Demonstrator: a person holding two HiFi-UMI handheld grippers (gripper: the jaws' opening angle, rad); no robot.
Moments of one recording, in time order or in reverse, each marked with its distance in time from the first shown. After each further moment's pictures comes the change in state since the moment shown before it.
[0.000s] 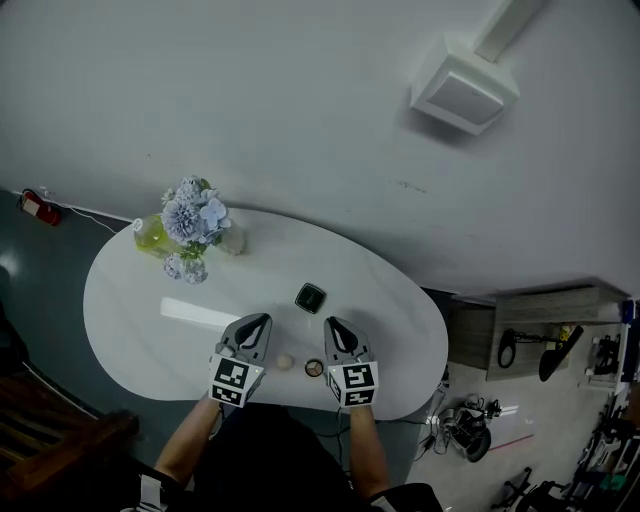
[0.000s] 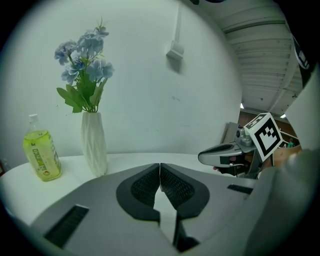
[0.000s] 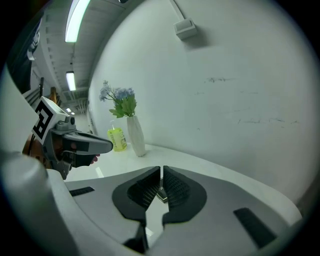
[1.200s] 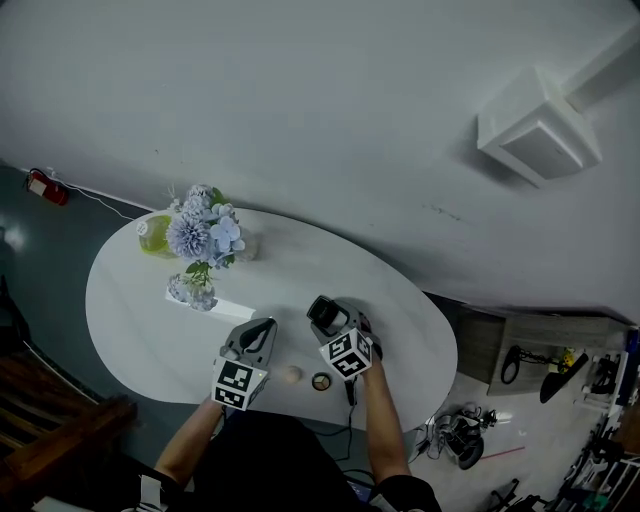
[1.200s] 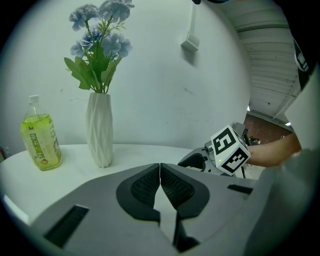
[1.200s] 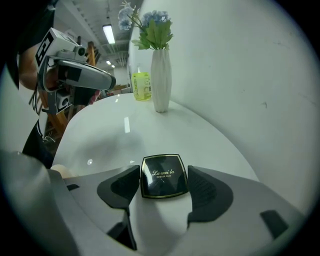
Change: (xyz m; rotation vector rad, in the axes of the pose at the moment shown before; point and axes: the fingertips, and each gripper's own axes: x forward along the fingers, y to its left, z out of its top) left arm 0.026 0.034 -0.021 -0.082 0.068 0.019; right arm 0.116 0.005 -0.075 -0.449 0.418 0.301
